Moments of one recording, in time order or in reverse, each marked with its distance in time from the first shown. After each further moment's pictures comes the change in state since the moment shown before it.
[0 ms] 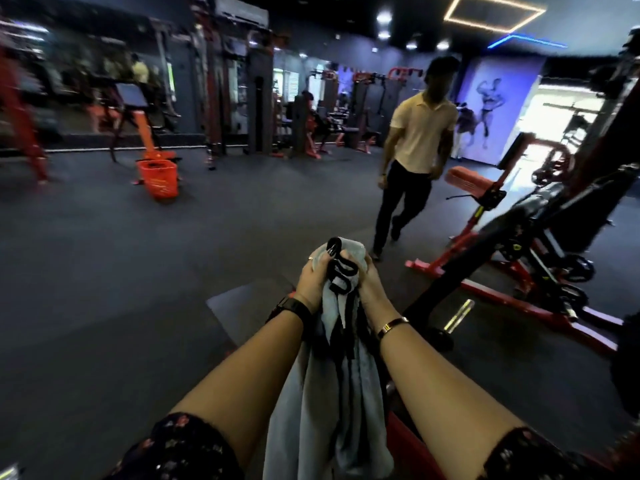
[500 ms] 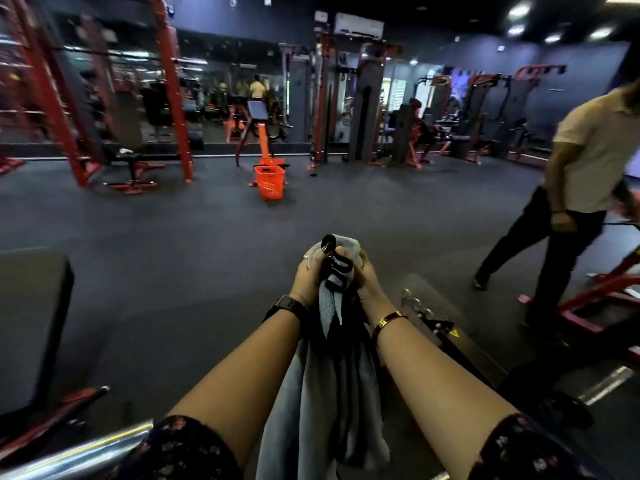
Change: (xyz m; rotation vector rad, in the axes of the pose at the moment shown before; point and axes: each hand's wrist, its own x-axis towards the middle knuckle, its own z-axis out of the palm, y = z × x) left_hand -0.005 0.068 -0.175 0.052 0.303 0.134; right_hand 0.032 0.067 0.167 0.039 -0.393 0.084
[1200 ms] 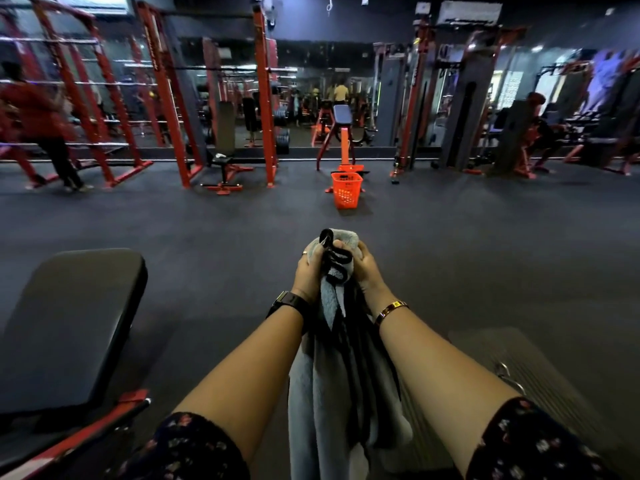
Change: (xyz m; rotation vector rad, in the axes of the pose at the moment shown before) left_hand 0.257 0.001 -0.089 0.069 0.366 0.103; right_hand 0.318 0.074 0.050 0.033 -0.235 0.110
